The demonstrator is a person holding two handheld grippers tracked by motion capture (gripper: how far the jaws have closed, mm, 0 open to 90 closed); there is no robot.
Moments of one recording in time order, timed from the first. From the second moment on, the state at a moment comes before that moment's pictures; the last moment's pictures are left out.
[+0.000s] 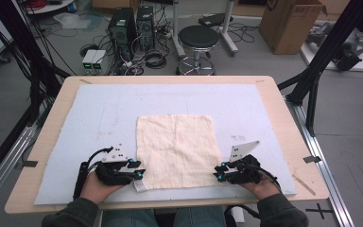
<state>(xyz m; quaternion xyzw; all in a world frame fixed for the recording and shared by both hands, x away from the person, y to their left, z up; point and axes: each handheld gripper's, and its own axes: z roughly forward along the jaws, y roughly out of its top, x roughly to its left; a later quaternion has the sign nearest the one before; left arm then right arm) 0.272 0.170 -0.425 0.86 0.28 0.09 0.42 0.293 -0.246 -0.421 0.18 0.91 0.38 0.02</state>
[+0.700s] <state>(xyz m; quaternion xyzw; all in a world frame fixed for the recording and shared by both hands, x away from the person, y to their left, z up) 0.265 0.172 -0.439 0.88 0.23 0.07 0.40 0.293 -0.216 -0.435 0.14 0.92 0.36 0.00</state>
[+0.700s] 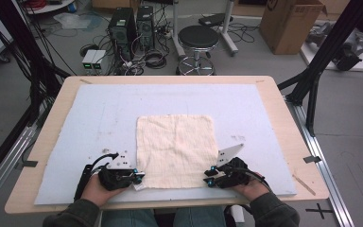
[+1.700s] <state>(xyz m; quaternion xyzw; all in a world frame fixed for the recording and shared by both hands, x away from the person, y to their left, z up) 0.264 0.191 -0.424 0.84 0.28 0.10 0.46 0.306 -0.228 -0.416 0.19 0.88 0.43 0.01</state>
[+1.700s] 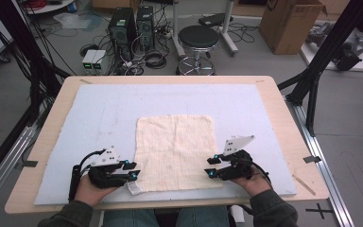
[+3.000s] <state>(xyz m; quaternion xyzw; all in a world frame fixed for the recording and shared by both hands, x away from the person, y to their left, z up) 0.290 0.184 -0.396 0.82 0.30 0.14 0.47 0.340 -0.241 -0.390 0.24 0.86 0.46 0.05</state>
